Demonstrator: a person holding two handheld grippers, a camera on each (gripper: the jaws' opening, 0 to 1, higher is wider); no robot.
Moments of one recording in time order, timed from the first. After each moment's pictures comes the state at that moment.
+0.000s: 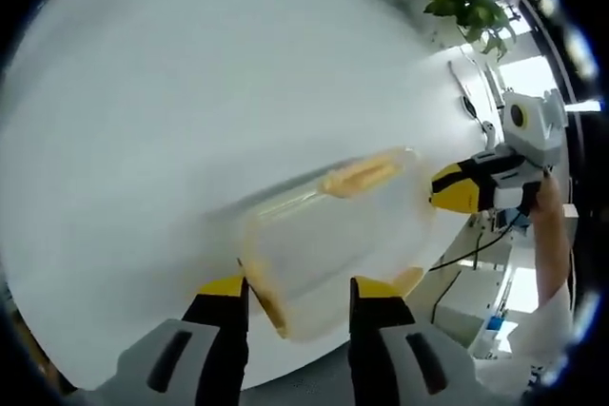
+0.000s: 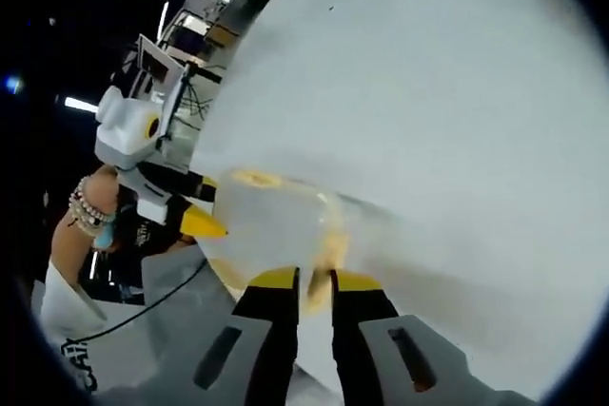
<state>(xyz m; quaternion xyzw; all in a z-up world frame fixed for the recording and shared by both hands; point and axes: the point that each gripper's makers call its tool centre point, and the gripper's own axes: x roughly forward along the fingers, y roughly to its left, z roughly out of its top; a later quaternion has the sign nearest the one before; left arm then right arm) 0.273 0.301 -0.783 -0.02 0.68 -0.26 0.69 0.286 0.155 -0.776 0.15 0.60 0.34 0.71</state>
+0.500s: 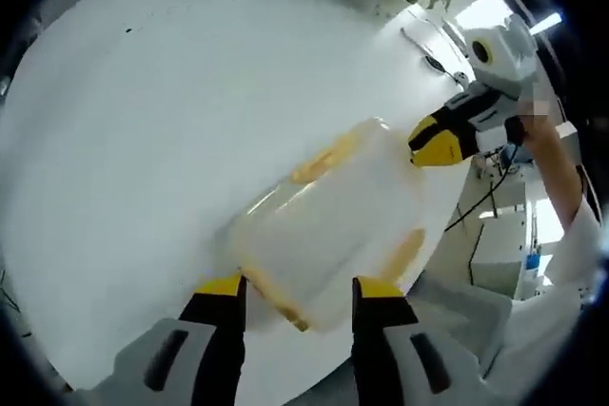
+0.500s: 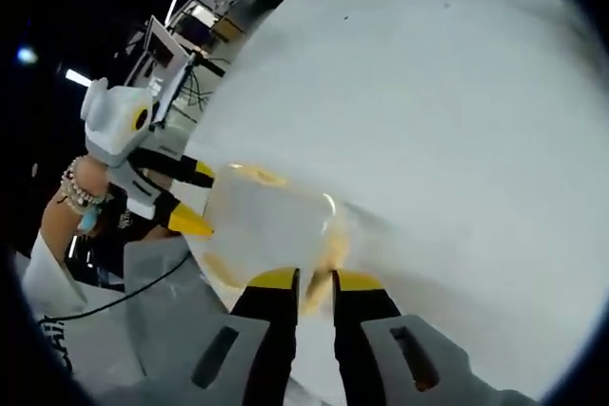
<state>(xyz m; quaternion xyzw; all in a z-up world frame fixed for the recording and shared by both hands) 0.272 0.301 -0.776 0.09 0.61 -0.36 0.70 0.282 0.159 -0.773 0.09 0.57 0.35 0.74</state>
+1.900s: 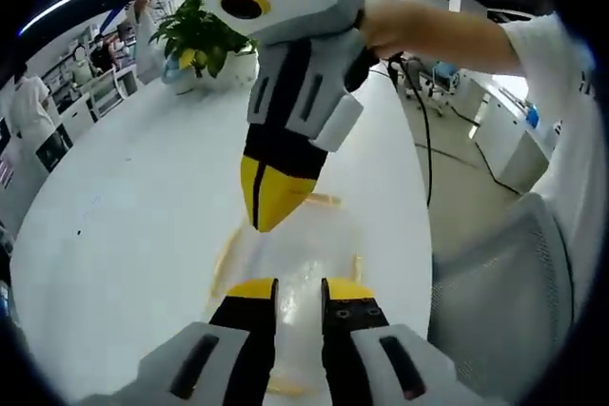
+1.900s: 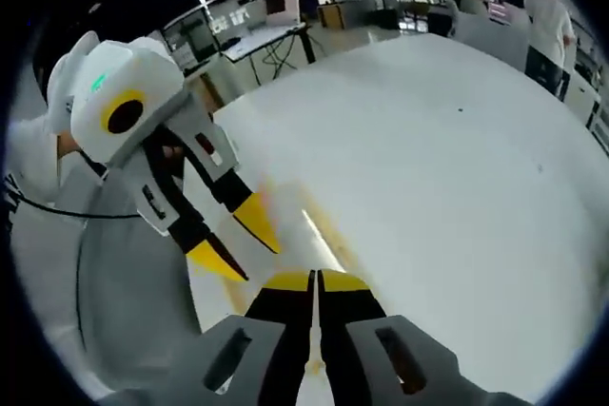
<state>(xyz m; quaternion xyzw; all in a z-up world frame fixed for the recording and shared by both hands) 0.273 0.234 -0.747 0.24 0.33 -0.55 0.73 0.295 0.232 -0.742 -0.12 0.42 0.52 0.73</state>
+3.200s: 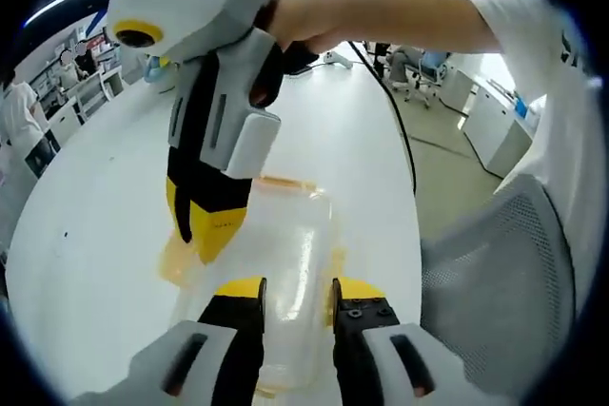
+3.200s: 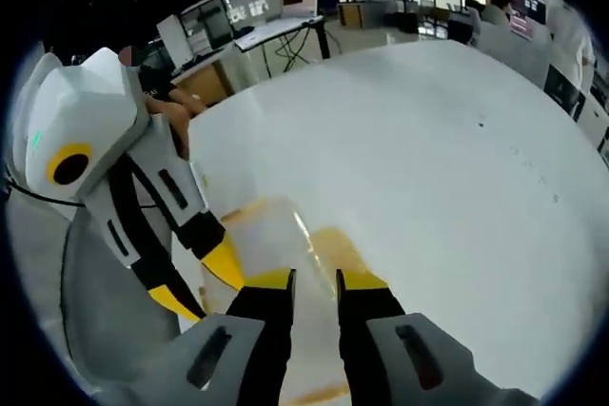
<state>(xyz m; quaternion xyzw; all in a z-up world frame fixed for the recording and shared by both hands) 0.252 0.236 -0.762 0.25 0.33 -0.57 0.71 0.326 0.250 -0.758 -0.15 0.41 0.53 0.73</state>
